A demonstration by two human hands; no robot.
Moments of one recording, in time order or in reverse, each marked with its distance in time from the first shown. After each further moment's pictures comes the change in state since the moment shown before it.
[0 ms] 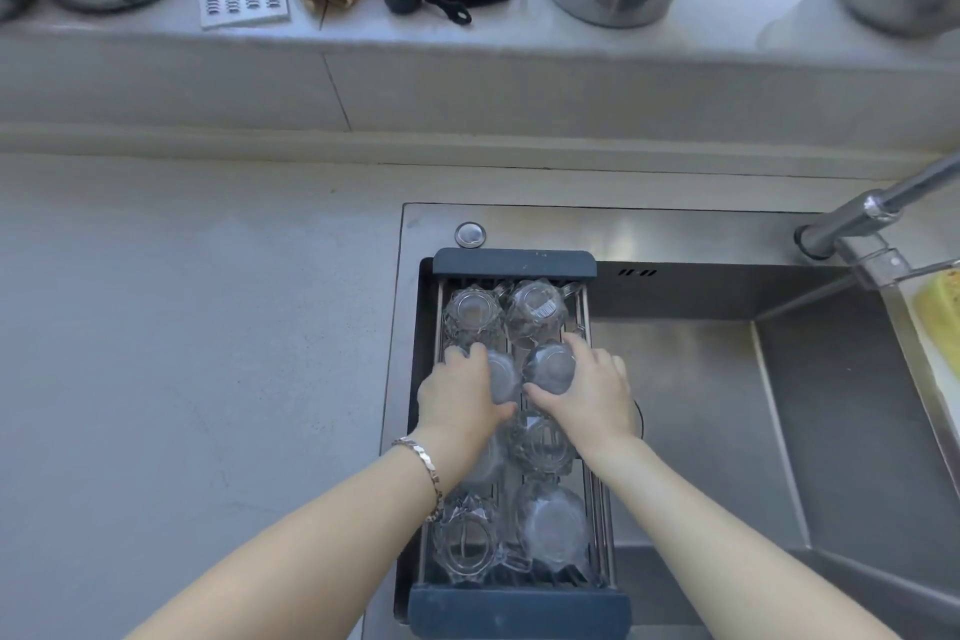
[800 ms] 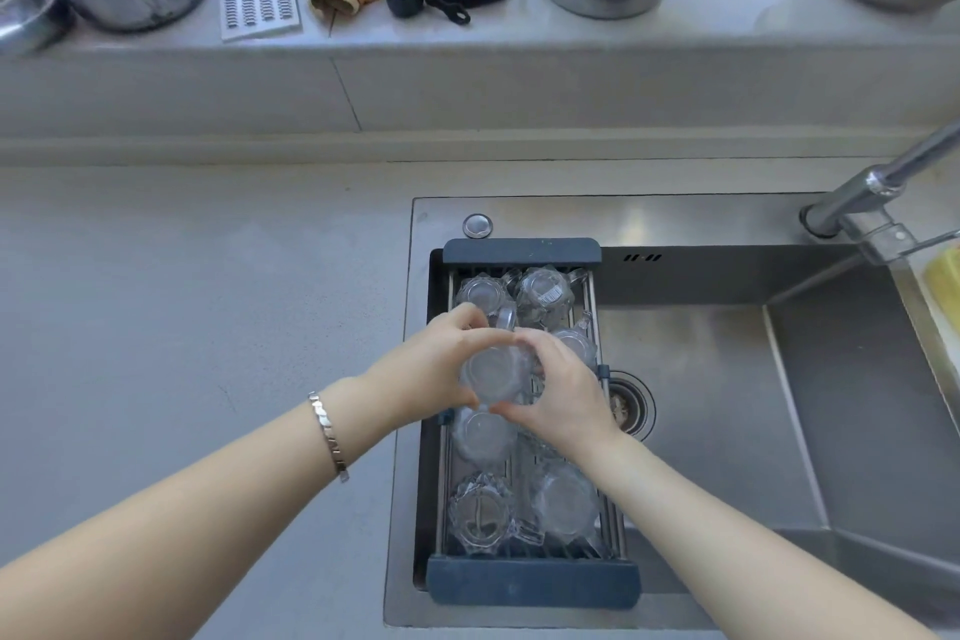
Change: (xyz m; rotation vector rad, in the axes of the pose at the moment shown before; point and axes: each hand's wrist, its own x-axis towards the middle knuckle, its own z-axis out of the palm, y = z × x) left_hand -0.020 -0.034 -0.062 -0.095 -0.107 0.546; right_hand -0.038 -0.027 -0.007 0.262 -0.061 -0.402
